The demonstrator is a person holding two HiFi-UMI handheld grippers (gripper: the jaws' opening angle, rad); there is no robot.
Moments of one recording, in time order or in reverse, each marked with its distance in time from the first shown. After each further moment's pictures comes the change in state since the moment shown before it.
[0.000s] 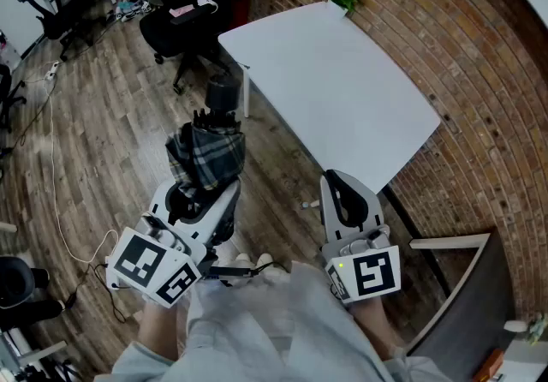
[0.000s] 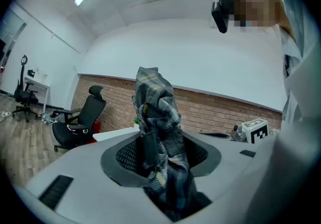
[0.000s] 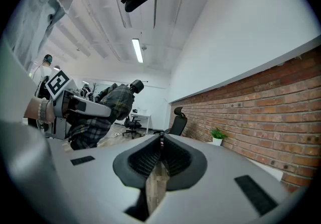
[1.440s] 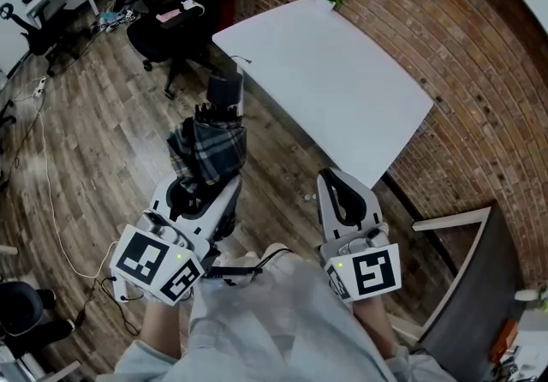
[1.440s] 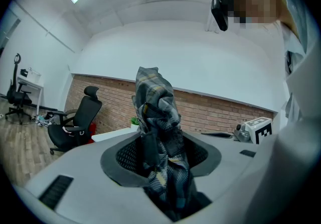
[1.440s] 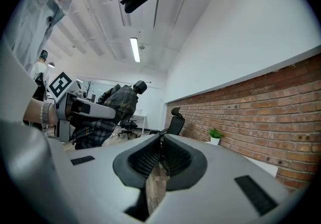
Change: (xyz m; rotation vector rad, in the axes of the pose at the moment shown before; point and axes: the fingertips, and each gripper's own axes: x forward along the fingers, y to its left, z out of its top) left arm -0.009 0.012 0.003 0.024 0.012 -0.059; right arm -0.003 0.028 0.003 0.019 -0.002 -0.057
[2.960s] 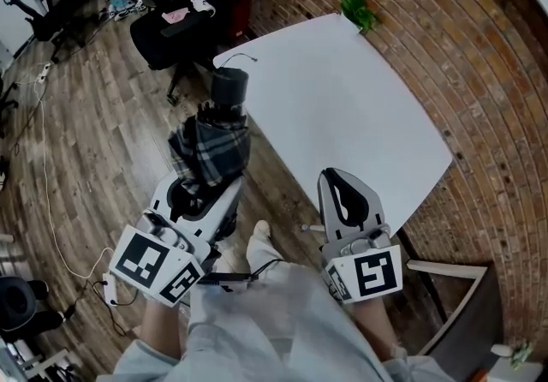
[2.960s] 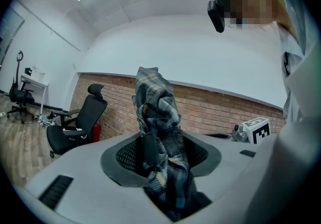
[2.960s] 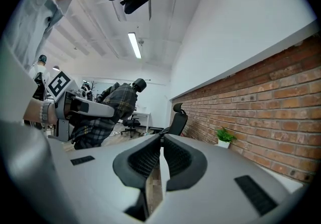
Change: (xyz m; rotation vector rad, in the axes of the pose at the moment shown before) left arm 0.153 0.133 0.029 -0.025 -0.022 0.063; right arm 0.196 -0.098 -0.008 -0.010 0.028 0.081
